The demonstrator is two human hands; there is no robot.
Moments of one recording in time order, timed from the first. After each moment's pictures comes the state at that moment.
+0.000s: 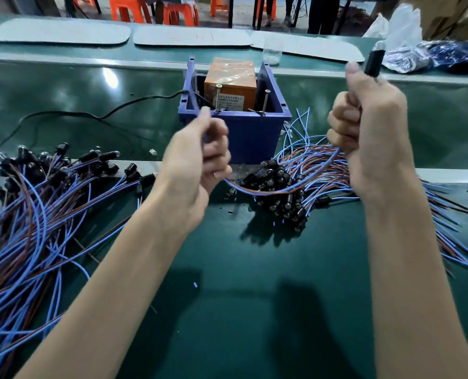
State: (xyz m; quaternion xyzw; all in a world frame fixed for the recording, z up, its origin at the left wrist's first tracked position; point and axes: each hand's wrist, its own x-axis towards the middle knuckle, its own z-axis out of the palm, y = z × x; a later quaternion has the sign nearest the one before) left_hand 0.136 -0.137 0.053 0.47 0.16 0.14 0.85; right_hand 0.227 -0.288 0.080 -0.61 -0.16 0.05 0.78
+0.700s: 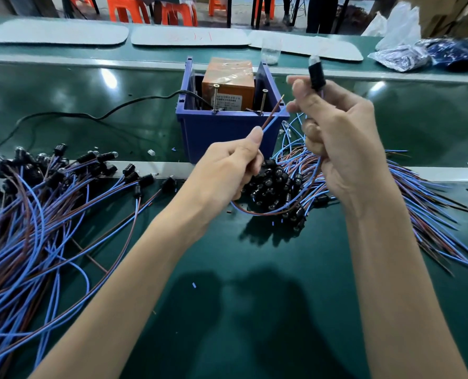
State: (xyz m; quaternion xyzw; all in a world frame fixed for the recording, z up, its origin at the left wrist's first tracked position) left_hand 0.131 -0.152 0.043 0.75 0.09 0.08 0.65; right_hand 0.220 -0.274 0.068 -0.63 -0.18 0.08 0.75
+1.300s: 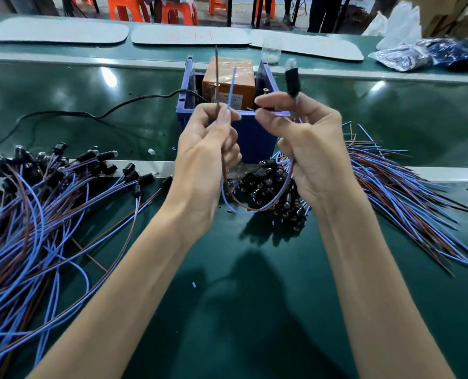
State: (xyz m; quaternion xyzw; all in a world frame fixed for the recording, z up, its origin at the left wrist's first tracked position) left_hand 0.135 -0.154 0.048 0.55 0.10 0.25 0.79; right_hand 0.206 -0.252 0.056 -0.61 -0.19 0.08 0.76
